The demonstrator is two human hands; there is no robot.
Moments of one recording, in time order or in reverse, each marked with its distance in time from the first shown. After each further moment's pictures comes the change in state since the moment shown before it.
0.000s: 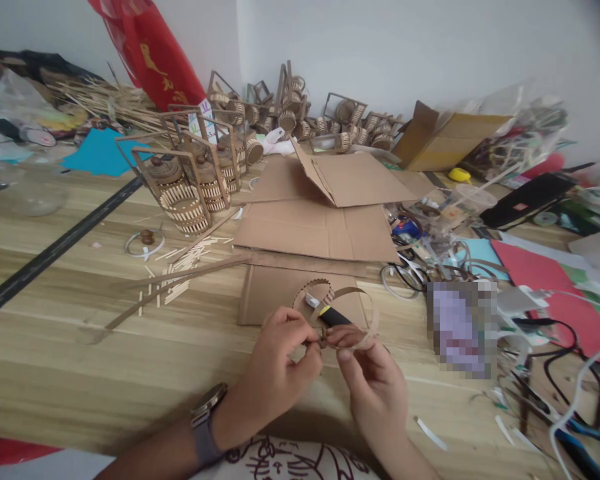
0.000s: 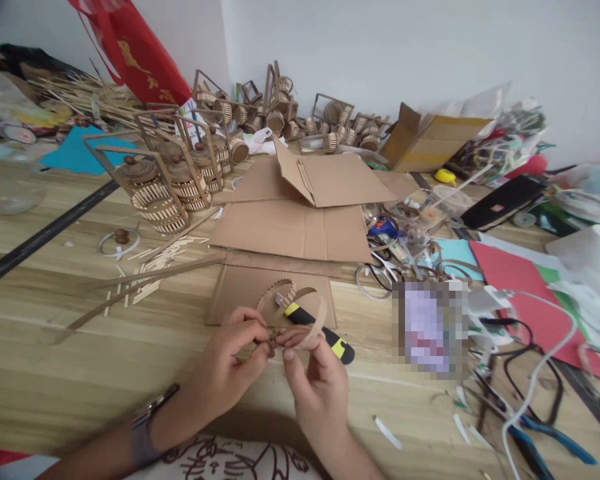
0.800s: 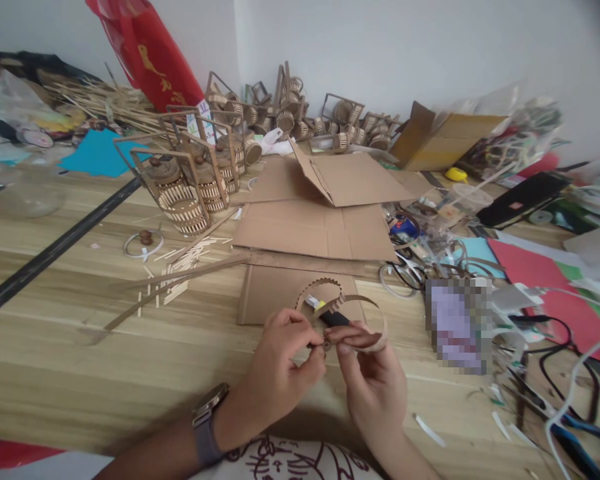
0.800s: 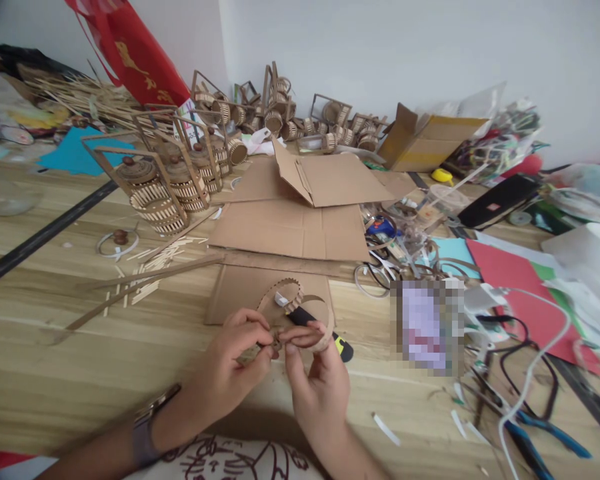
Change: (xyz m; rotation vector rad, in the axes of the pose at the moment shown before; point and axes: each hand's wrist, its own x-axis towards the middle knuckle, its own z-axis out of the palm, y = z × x) left_hand -0.001 0.002 0.001 0.005 -0.016 0.056; right_hand -0.003 0.006 -0.001 -0.141 0.091 -0.029
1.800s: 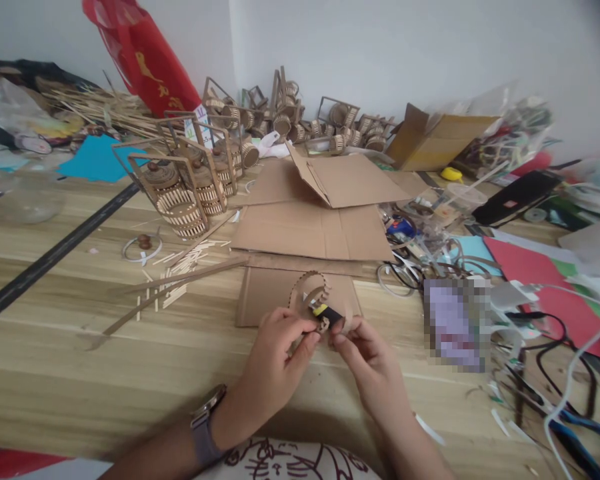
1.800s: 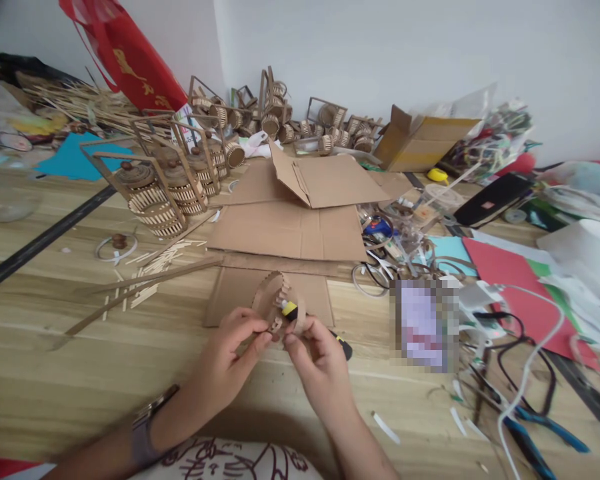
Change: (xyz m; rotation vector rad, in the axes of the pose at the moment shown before) left_hand 0.001 -0.011 0.002 0.088 0.044 -0.026; right_hand 0.020 -0.001 -0.012 0.165 -0.212 0.303
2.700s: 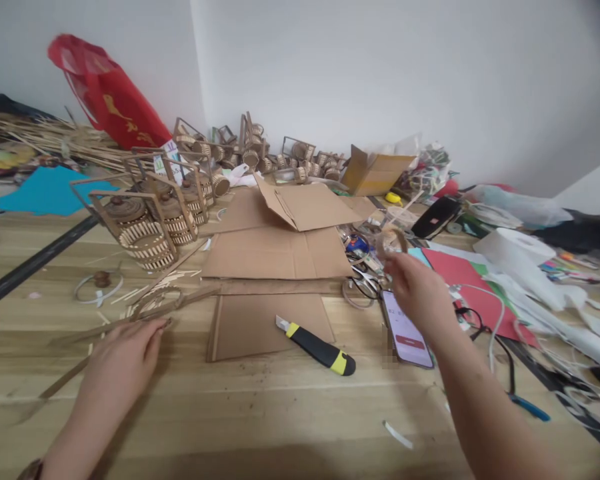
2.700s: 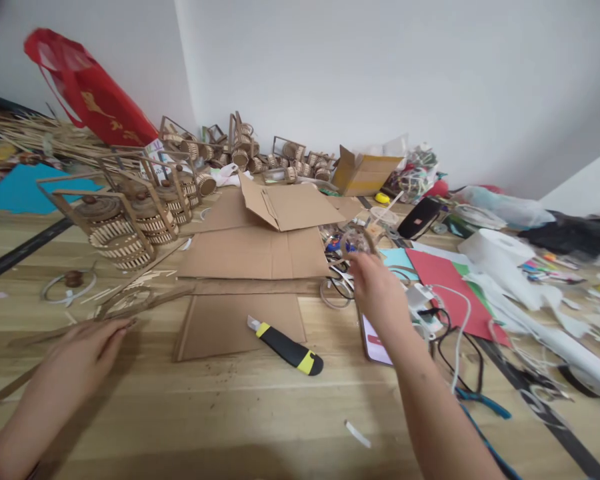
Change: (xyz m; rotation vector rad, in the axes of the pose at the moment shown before) left_hand -0.004 -0.096 -0.131 0.968 0.075 -0.083; right_hand 0.097 -0.039 -0.137 -1.234 0.297 -0.320
